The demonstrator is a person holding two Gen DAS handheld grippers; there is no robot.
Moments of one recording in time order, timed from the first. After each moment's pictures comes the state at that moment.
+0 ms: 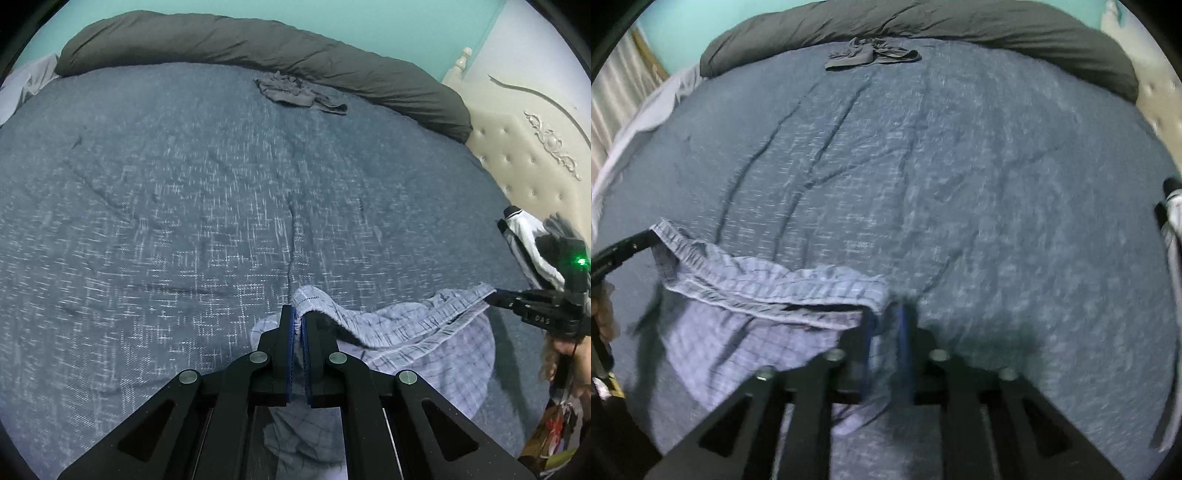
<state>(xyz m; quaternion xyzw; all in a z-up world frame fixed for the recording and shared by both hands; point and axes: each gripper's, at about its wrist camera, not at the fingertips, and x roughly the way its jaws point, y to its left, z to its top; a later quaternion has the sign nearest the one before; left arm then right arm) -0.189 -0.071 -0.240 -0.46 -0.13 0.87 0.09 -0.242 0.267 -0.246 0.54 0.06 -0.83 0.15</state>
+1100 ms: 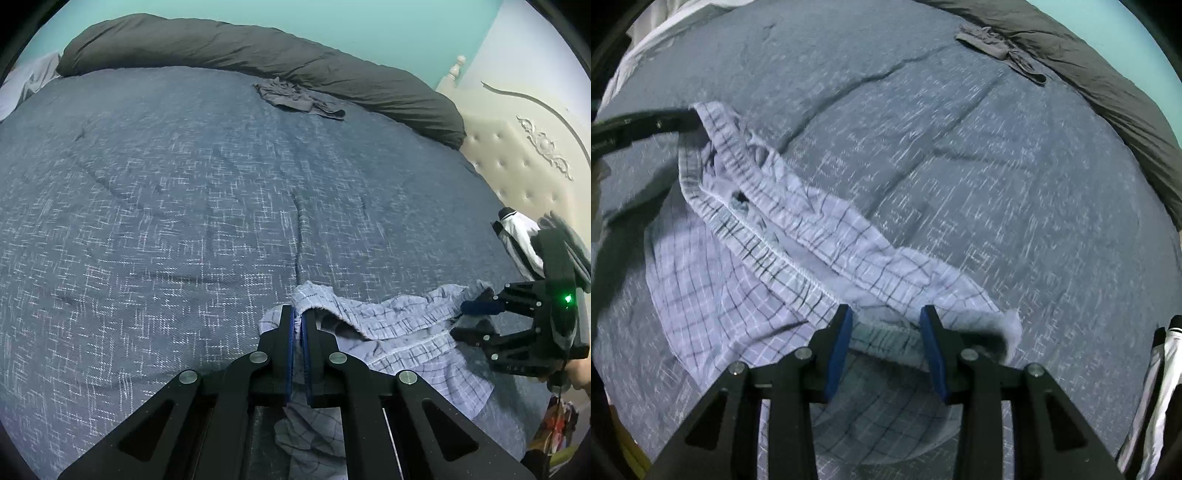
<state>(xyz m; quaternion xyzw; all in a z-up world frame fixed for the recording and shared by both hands) -0.172 -0.080 -0.248 -0.44 -0.13 0.88 0.10 -0.212 0.169 -0.282 0.54 0.26 -0.76 0.24</state>
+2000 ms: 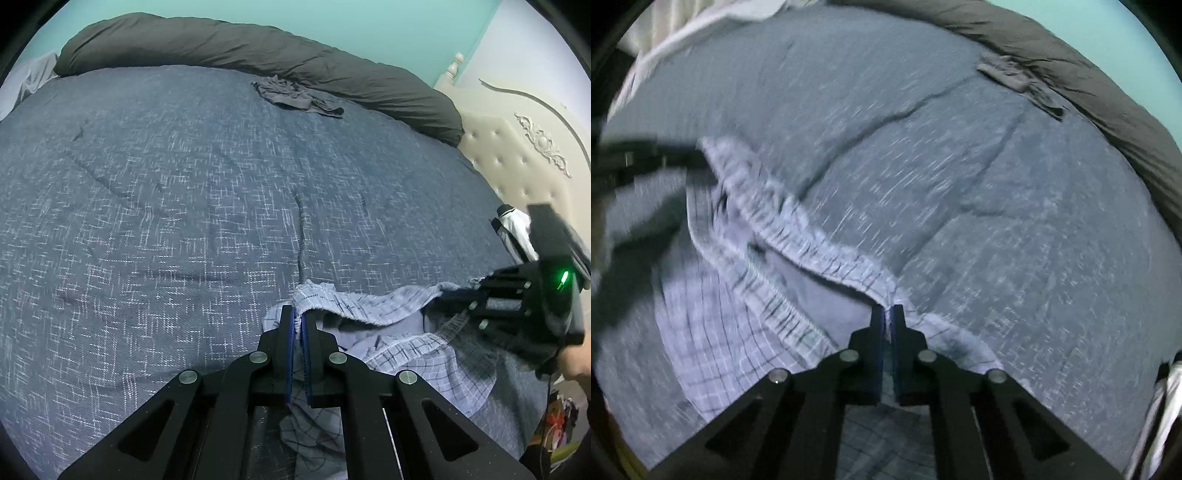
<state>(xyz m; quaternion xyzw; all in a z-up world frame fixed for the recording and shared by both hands) -0.173 -0.082 -0.251 -0.45 -0.13 0.88 0.11 -0.217 0.143 -0.271 0.50 0.25 -0.79 0.27</state>
